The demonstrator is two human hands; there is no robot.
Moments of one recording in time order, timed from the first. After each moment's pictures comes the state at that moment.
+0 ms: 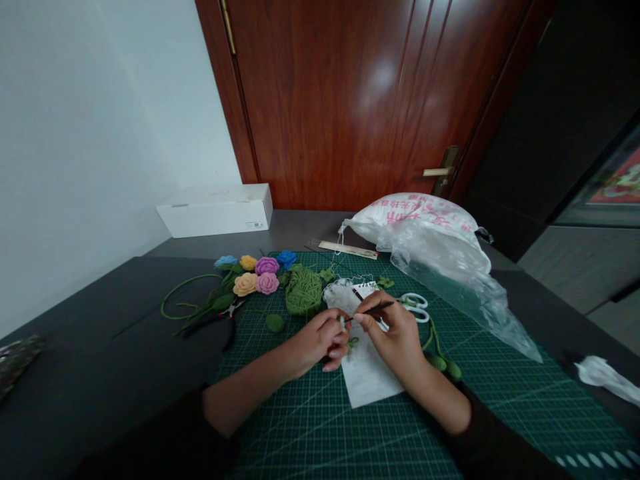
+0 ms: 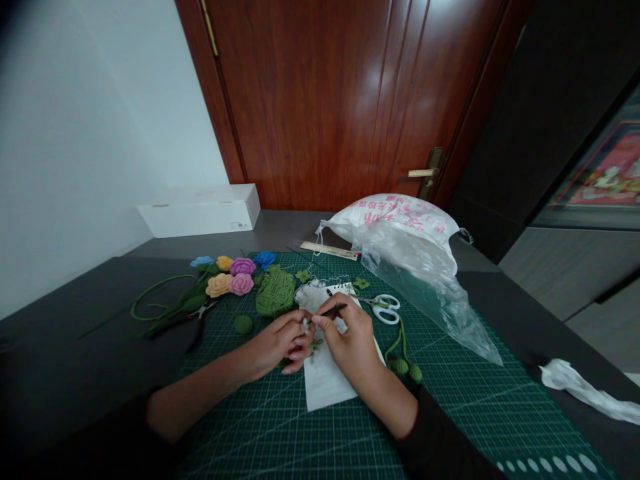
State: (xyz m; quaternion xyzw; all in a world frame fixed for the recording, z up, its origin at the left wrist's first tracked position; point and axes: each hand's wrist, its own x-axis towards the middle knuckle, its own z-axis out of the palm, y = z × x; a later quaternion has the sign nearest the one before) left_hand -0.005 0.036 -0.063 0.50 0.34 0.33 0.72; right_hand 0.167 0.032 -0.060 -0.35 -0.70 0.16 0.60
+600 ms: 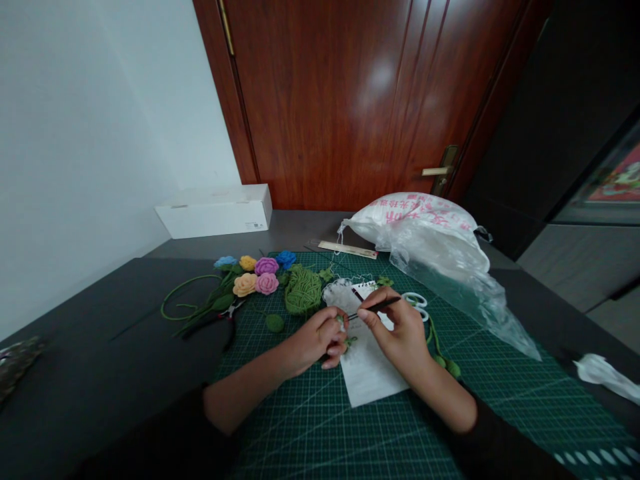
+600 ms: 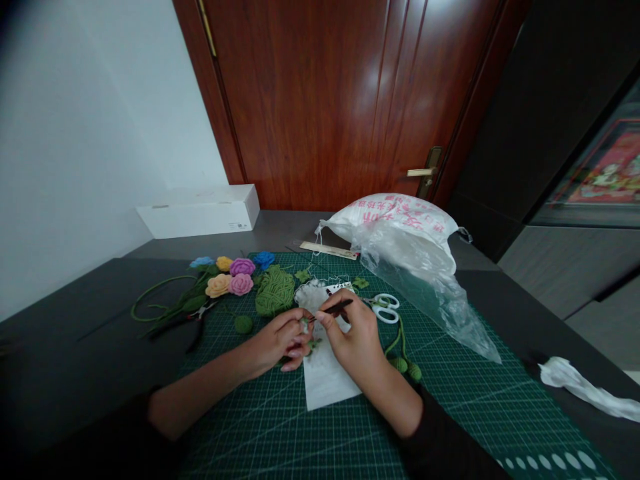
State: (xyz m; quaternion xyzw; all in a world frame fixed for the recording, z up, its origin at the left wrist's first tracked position) left_hand -0.008 0.040 -0.069 0.51 0.34 0.34 0.72; right_hand 0.172 0.030 -0.056 -0.36 -0.70 0.16 0.59
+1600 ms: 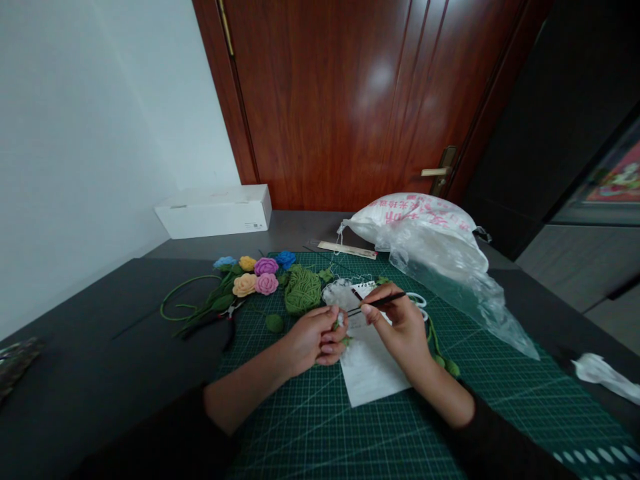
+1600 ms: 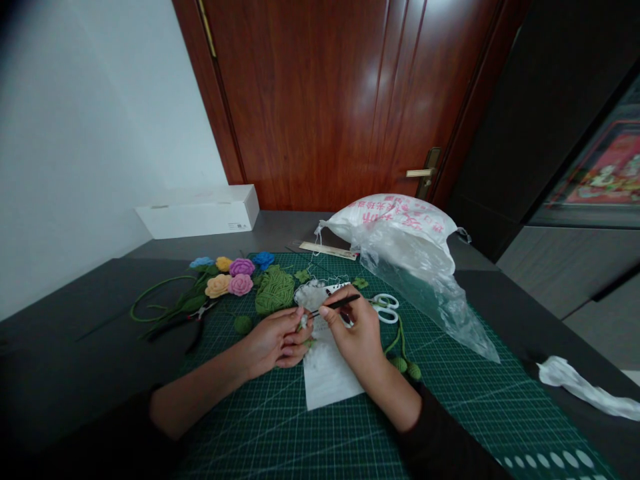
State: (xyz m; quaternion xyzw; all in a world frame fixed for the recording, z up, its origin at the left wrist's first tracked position) left_hand -0.014 0.045 -0.062 0.39 0.30 0.32 0.81; right_hand 0.174 0.035 -0.057 -0.37 -0.66 0.22 0.61
